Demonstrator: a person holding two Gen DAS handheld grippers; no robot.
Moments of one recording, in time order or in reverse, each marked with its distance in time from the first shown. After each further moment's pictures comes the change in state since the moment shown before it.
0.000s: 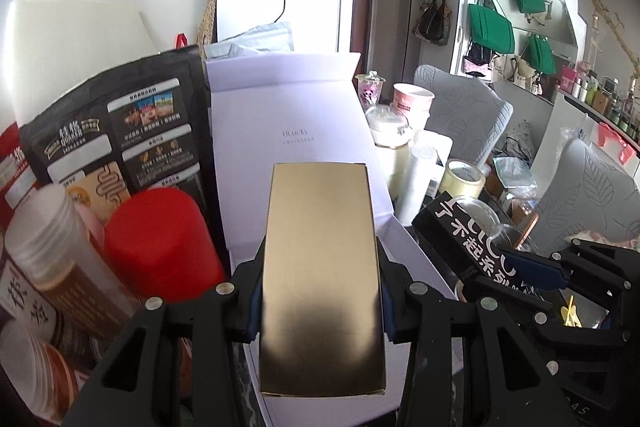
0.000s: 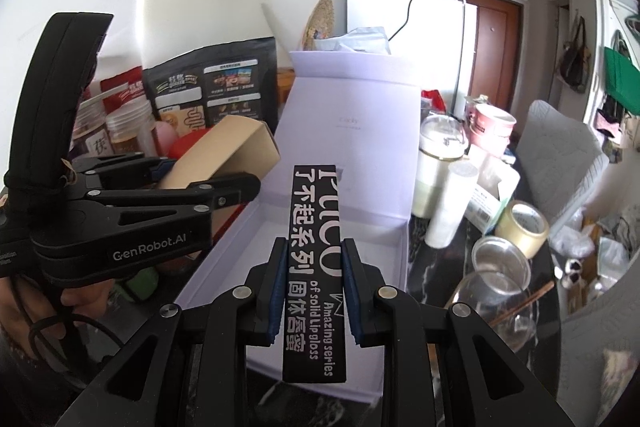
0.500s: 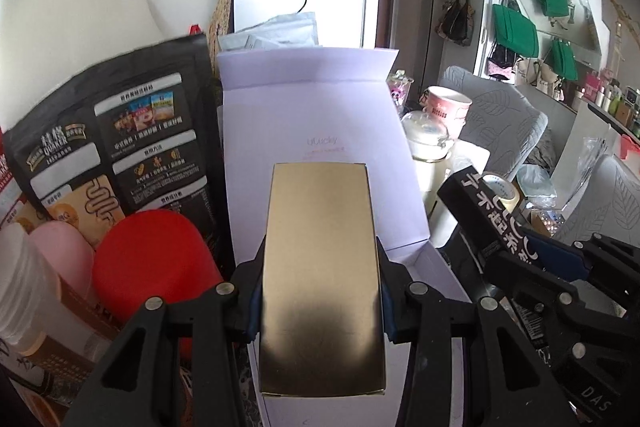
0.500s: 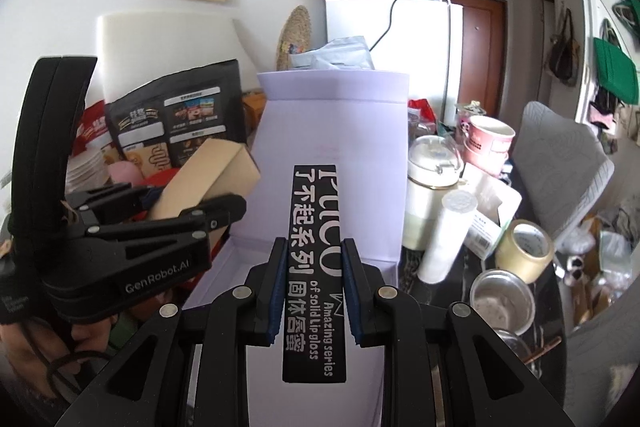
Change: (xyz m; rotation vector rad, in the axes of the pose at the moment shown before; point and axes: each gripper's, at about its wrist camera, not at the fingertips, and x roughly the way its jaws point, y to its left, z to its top) left arm 0.052 0.019 0.019 -0.044 0.034 0.061; right arm 0.039 -0.025 0.034 0.063 -0.032 -0.026
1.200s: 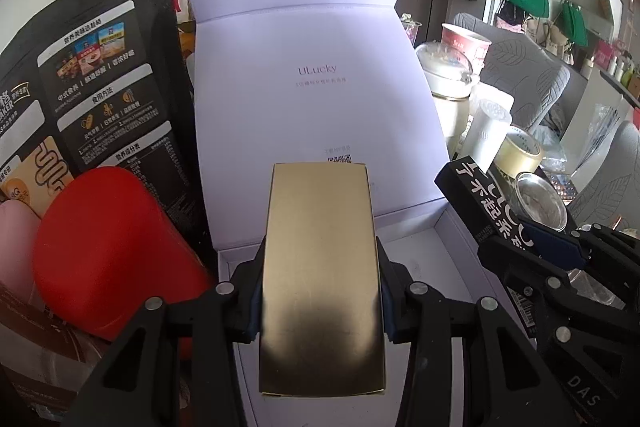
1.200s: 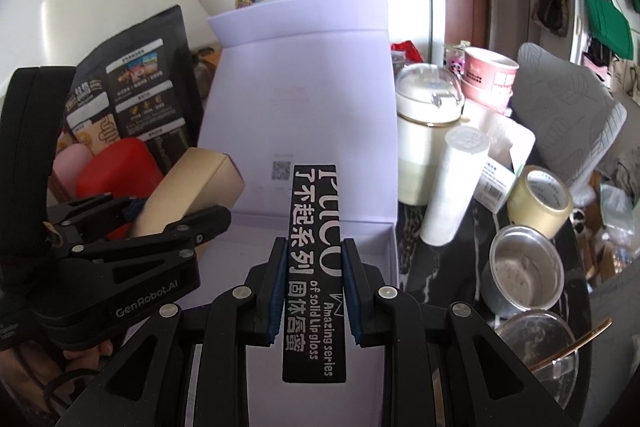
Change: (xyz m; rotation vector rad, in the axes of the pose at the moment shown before) left arm 0.057 -0.009 -0.019 0.038 0.165 0.018; right arm 0.060 -0.022 -0.017 0.094 0.155 -0.035
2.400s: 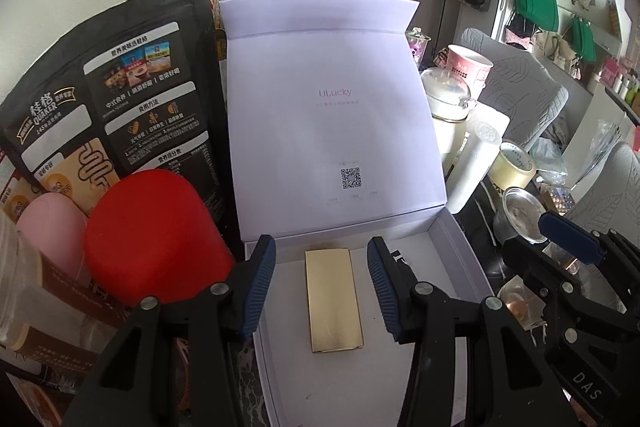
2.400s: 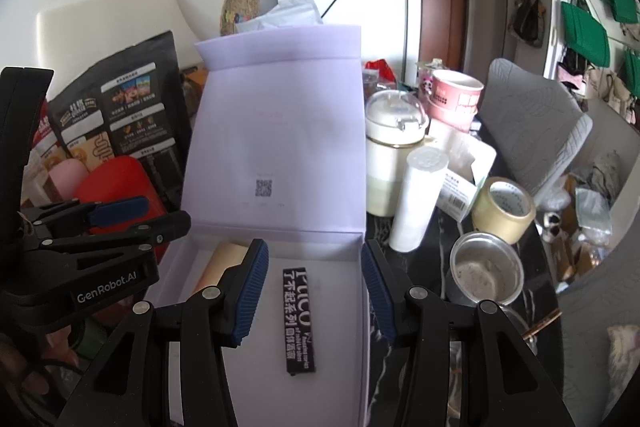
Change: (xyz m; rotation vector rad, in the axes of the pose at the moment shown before) left arm -0.045 0.011 0.010 -0.054 -0.003 0.010; right arm -0.039 0.007 0.006 0.013 -0.055 -0.096
